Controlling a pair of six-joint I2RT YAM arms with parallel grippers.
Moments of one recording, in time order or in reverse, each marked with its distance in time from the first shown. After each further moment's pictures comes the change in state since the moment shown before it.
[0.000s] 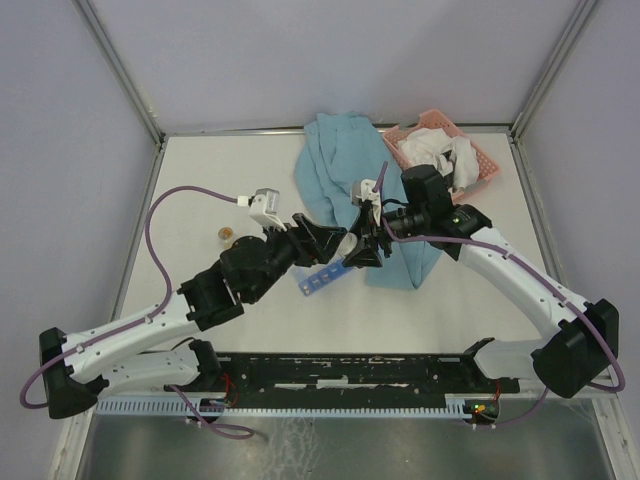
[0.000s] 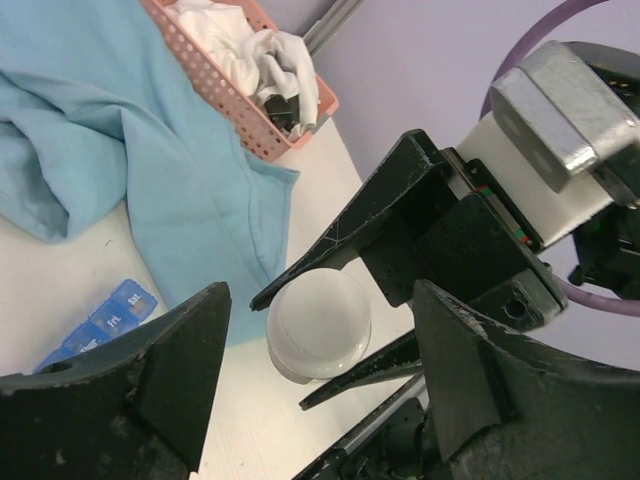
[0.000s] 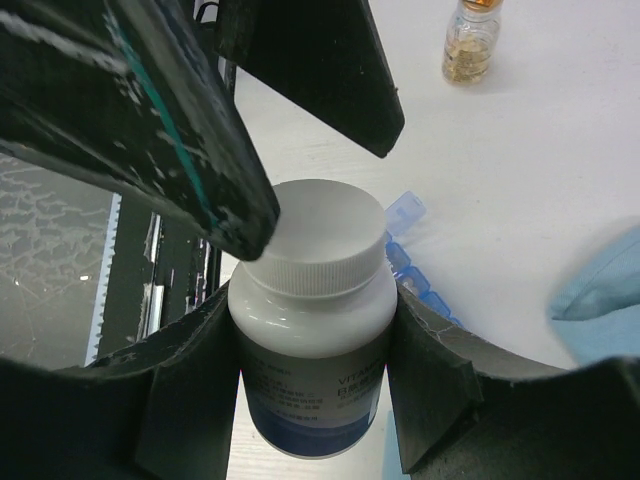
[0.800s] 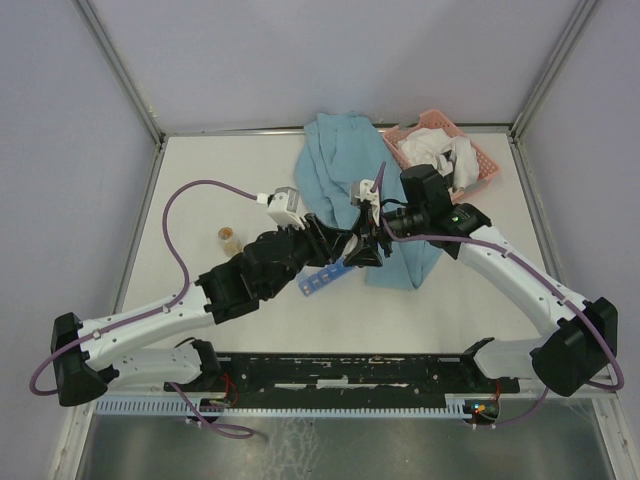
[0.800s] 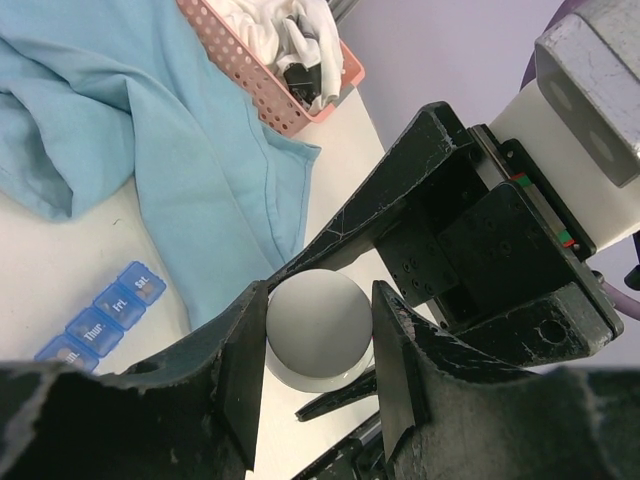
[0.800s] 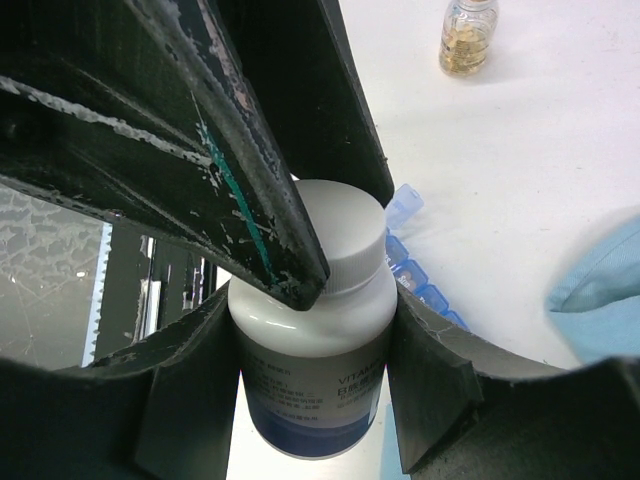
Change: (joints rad) left arm -0.023 0.096 0.050 -0.032 -0.012 -0.006; right arm 0.000 0.008 0.008 -0.023 0.016 -0.014
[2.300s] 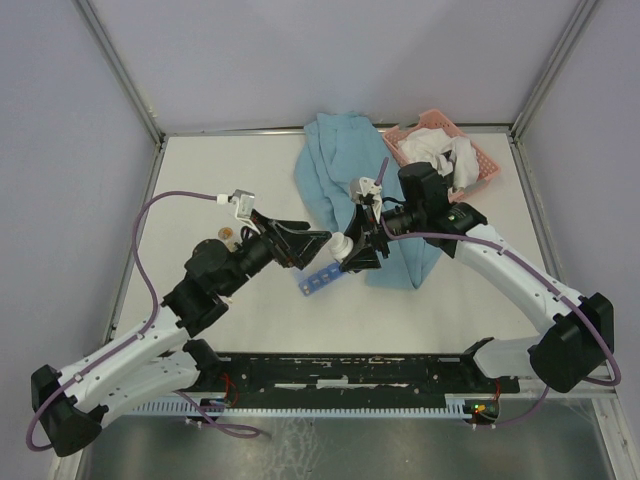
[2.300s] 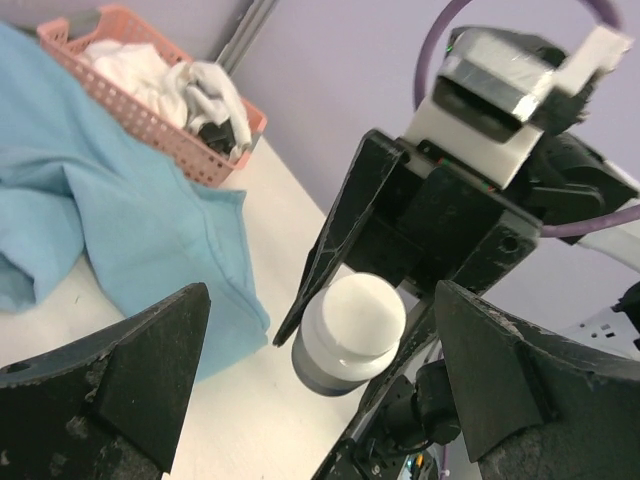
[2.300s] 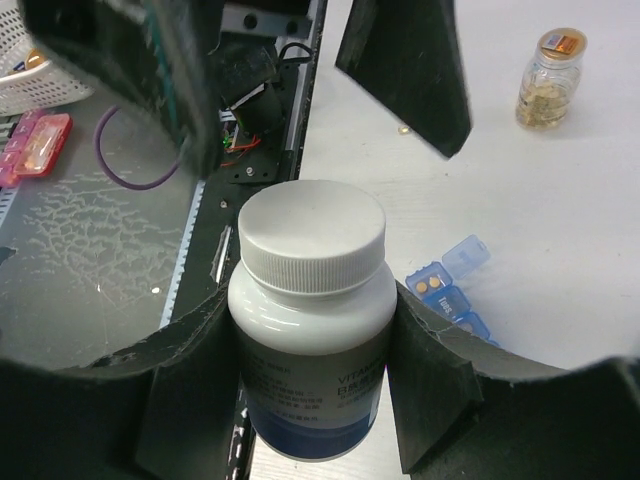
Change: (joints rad) left arm 0.254 -0.264 -0.256 0.262 0.444 0.084; right arm 0.002 0.021 0.000 0.079 -0.182 0.105
